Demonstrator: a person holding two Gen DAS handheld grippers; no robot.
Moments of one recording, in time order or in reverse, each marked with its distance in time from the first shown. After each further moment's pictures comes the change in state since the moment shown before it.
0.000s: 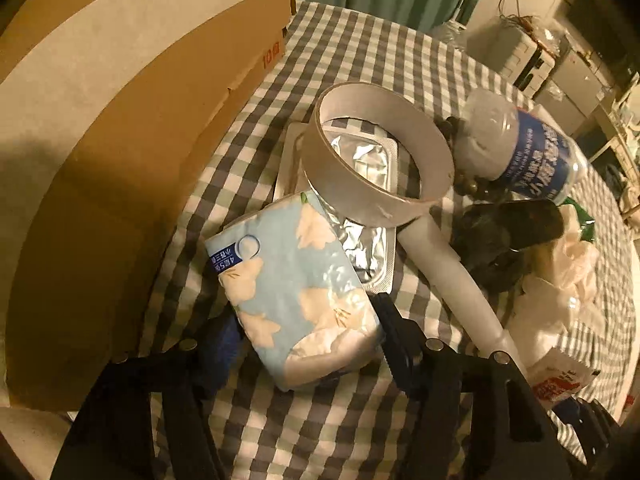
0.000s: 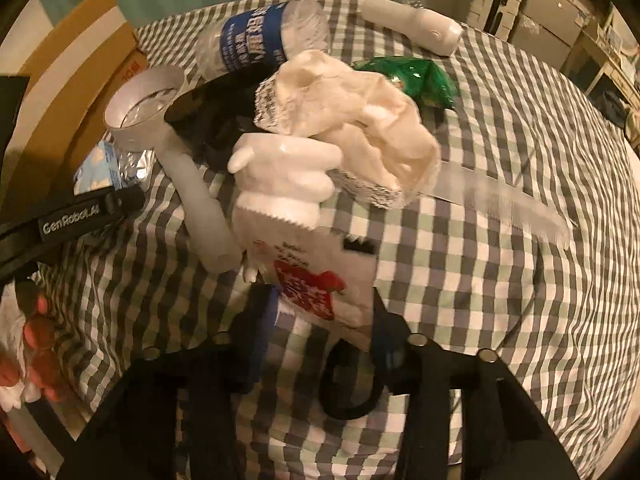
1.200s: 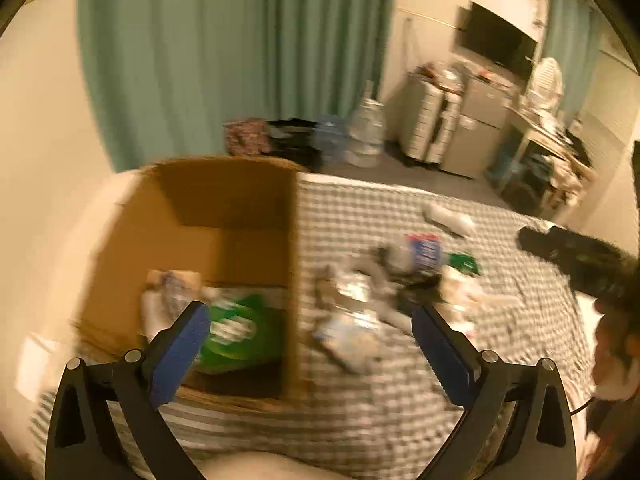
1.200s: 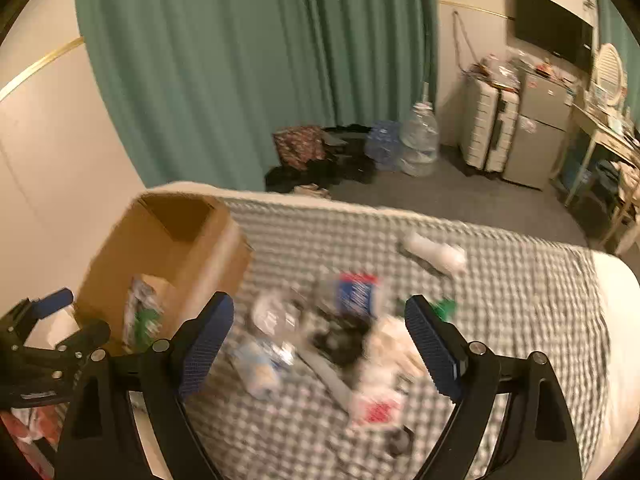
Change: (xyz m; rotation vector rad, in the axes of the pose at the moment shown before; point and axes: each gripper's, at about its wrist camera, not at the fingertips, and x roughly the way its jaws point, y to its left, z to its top) left arm -0.213 0.048 0.029 0.295 -0.319 -0.147; right arm -0.188 0.068 0.093 0.009 -0.400 0.062
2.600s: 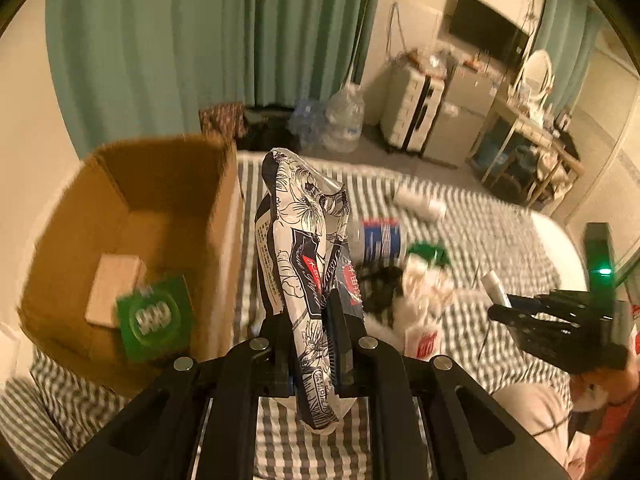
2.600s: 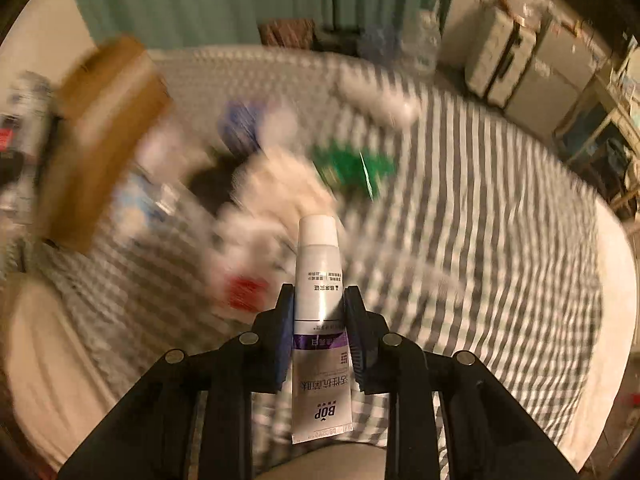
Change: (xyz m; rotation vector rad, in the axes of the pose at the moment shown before) left arm 0.024 -0.030 0.010 -0.011 0.021 -0.053; right arm 0.045 -0.094 -0.078 -0.135 0.315 -0.019
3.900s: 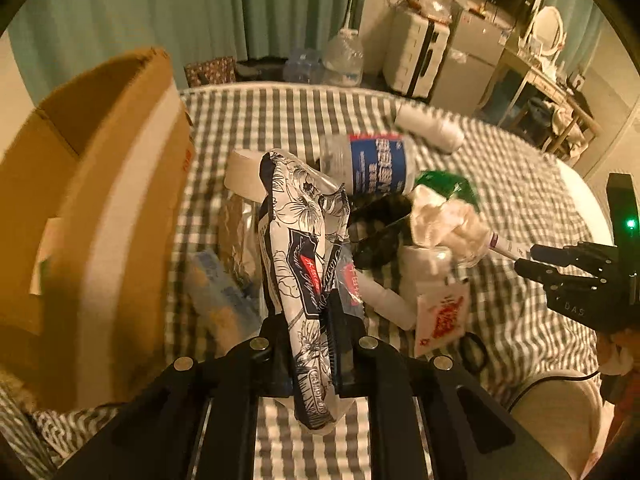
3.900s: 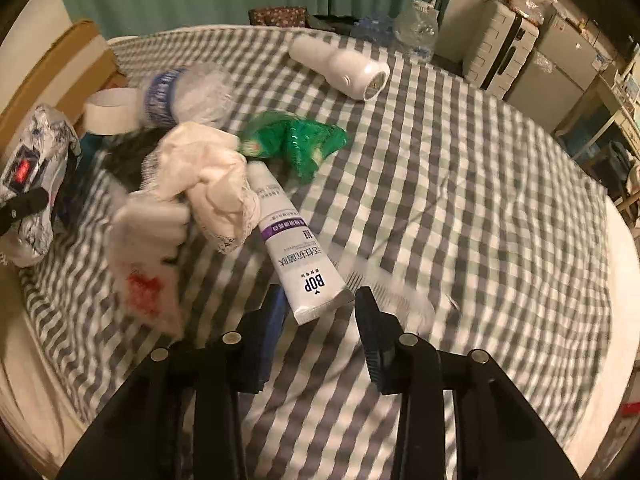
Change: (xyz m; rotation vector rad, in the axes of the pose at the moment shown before) left arm 0.092 -0.043 -0.042 0.047 0.179 0.039; right arm 0.068 -0.050 -0.022 -0.027 0.055 -0.055
